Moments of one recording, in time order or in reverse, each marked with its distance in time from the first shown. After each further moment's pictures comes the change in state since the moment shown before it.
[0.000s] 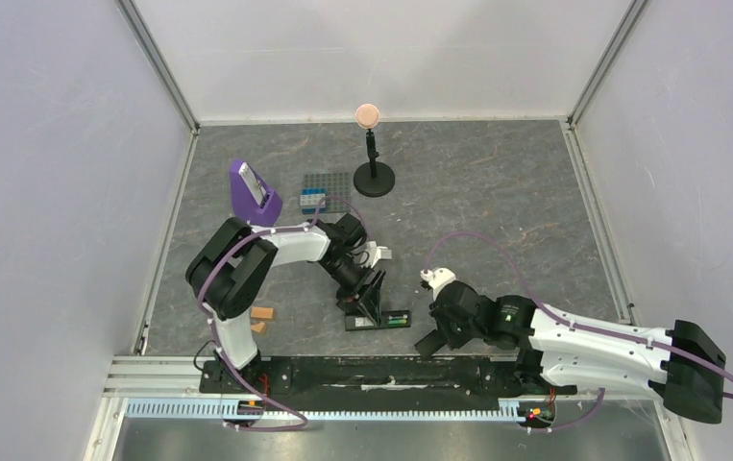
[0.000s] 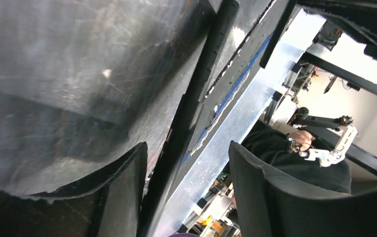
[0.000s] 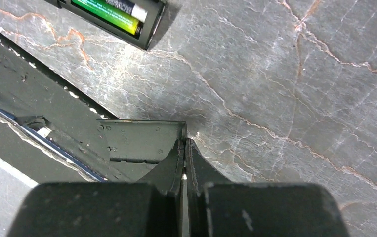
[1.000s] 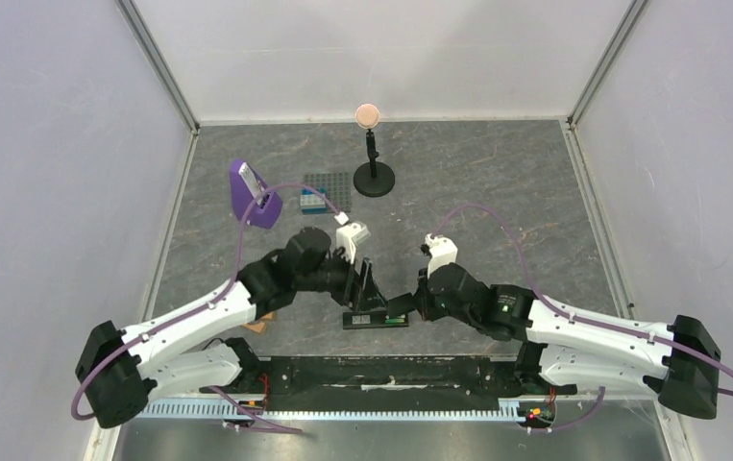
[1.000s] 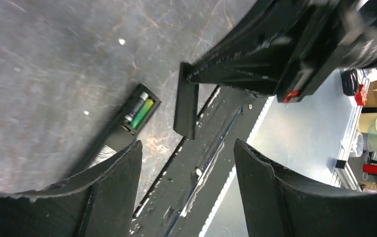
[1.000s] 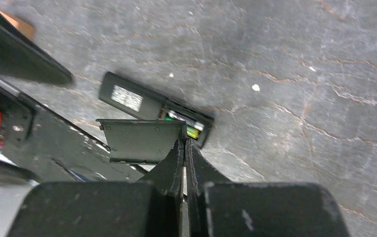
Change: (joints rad) left arm -0.131 -0.764 -0.229 0.358 -0.469 -0.282; right arm 0.000 0.050 0.132 0.188 0.184 0.190
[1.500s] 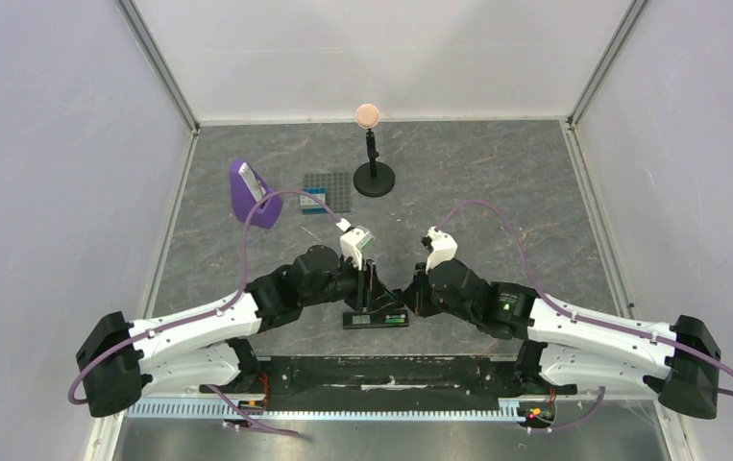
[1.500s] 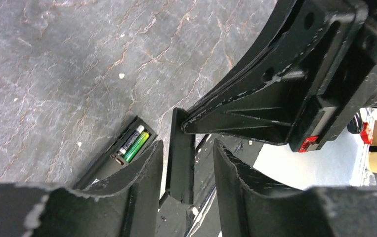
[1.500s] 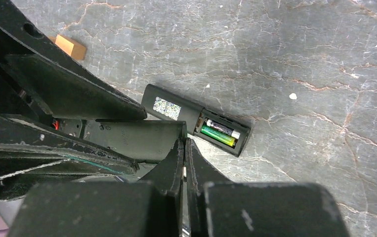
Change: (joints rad) left arm -0.190 -0.020 -0.136 0.282 -0.261 -0.140; right arm 0.000 0.000 0.036 0.076 -0.042 0.106
